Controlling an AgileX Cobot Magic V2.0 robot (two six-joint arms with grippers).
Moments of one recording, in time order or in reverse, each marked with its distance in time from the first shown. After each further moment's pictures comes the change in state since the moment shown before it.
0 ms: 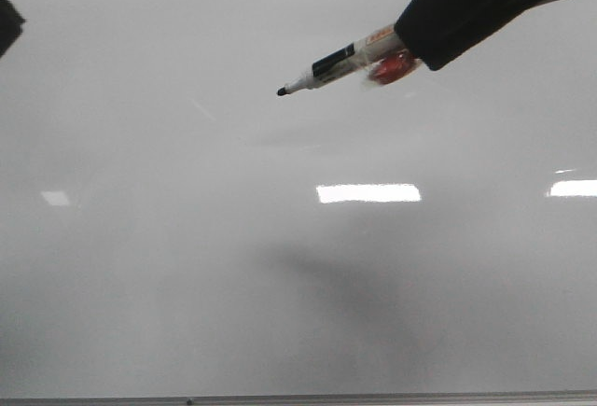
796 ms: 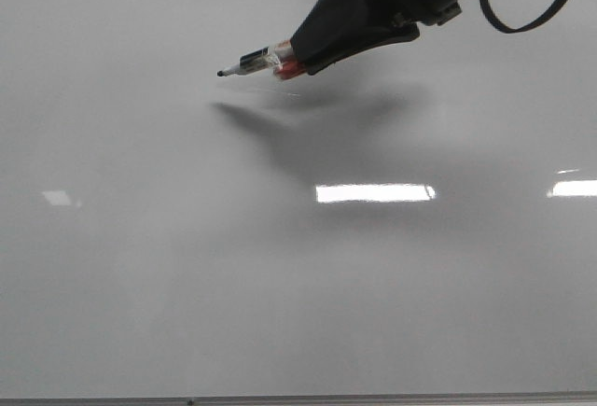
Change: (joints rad) left arm 0.065 -0.541 0.365 -0.154 -0.292 -0.004; right arm 0.047 0.350 -0.167 0.324 -0.228 -0.178
